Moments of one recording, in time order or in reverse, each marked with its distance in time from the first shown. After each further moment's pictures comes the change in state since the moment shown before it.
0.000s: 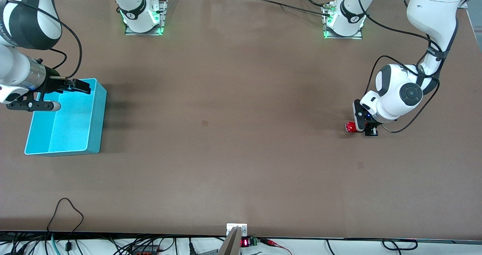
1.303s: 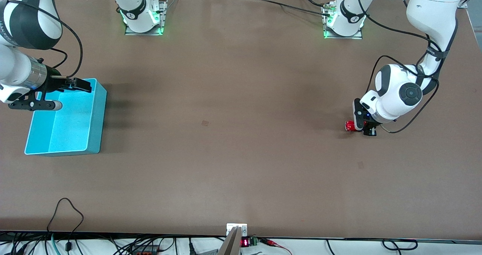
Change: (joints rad) left arm 0.000 0.000 -0.003 0.000 0.000 0.000 0.052; right arm 0.000 0.000 0.002 0.000 0.000 -0.018 -0.001
